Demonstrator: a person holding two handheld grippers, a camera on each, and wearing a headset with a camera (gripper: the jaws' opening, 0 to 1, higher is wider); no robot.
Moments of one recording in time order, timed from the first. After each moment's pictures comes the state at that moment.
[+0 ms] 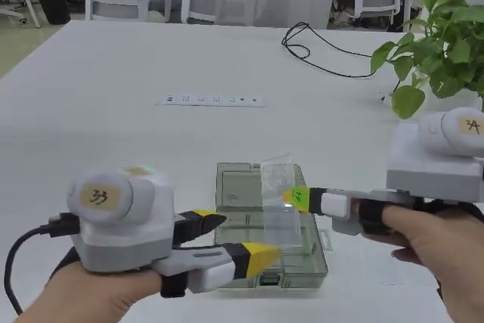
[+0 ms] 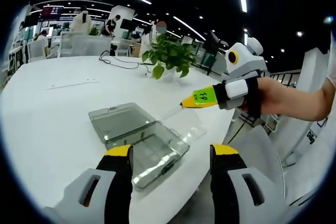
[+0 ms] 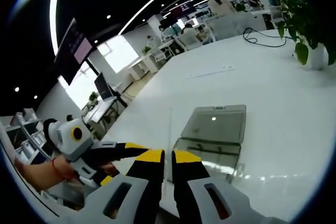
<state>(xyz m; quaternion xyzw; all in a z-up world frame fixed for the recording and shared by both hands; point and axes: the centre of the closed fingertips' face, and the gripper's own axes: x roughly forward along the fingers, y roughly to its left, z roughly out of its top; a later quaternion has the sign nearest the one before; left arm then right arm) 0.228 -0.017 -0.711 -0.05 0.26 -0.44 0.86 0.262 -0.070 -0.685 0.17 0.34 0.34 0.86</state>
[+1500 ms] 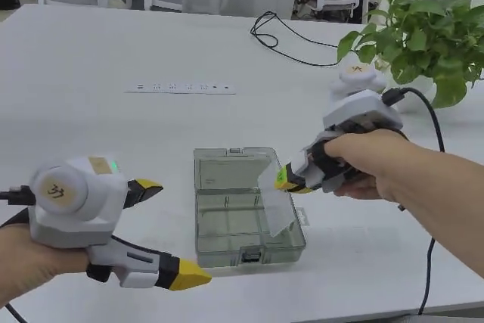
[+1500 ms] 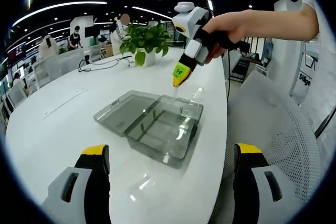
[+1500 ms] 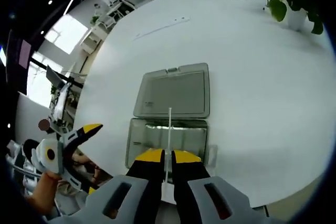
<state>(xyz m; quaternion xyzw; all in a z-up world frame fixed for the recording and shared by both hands) 0.232 0.026 -0.758 0.11 0.23 -0.53 0.81 0.287 -0.101 -0.761 0.14 0.56 0.18 0.80</state>
